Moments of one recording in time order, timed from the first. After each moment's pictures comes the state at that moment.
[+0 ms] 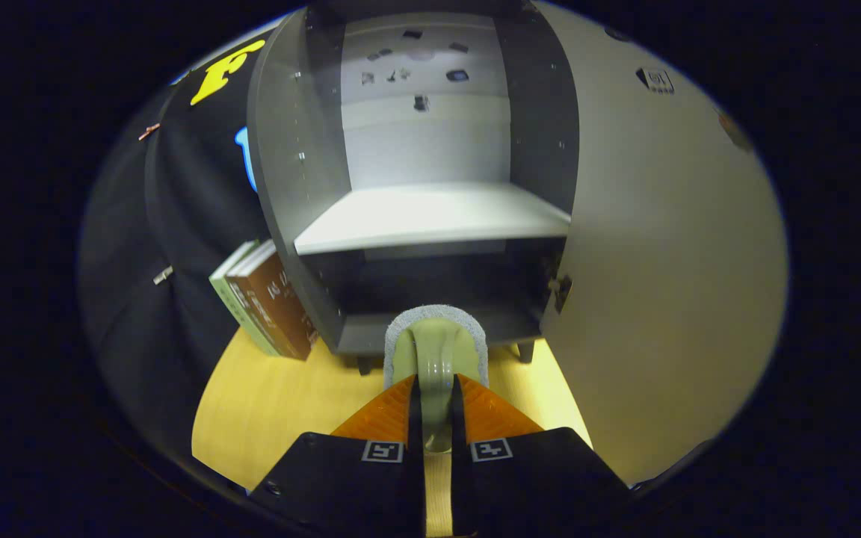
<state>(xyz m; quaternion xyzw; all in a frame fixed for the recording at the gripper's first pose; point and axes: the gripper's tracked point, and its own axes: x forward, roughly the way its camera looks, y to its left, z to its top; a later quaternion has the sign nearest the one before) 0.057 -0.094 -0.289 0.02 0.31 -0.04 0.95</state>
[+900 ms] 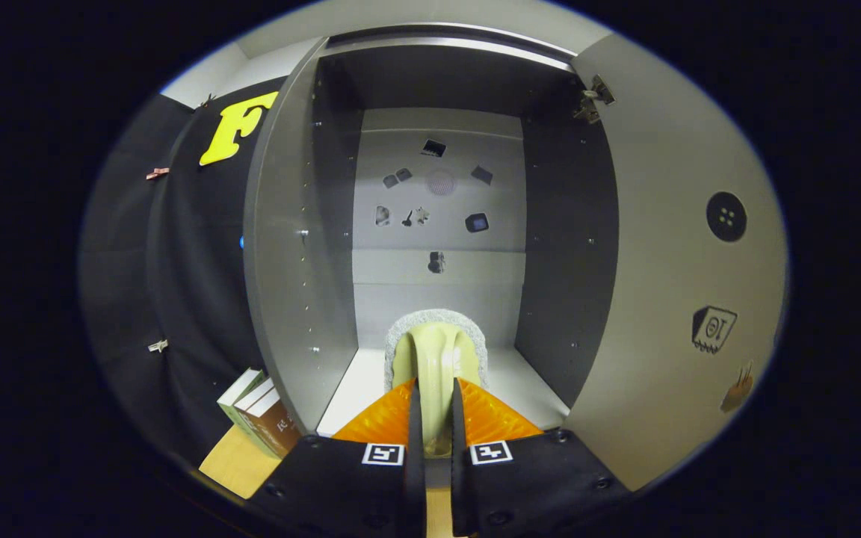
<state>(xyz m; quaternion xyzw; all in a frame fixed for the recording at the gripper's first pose) 0.193 -0.077 -0.123 -0.02 0.12 -0.04 0.99</state>
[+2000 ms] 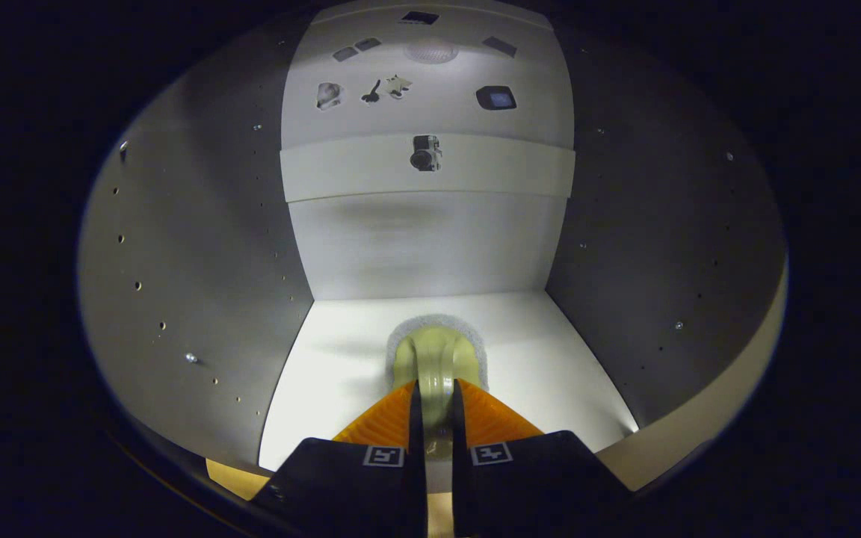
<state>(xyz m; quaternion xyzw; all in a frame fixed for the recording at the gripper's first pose) 0.326 -0.098 -0.244 0.00 0.30 -0.07 0.95</state>
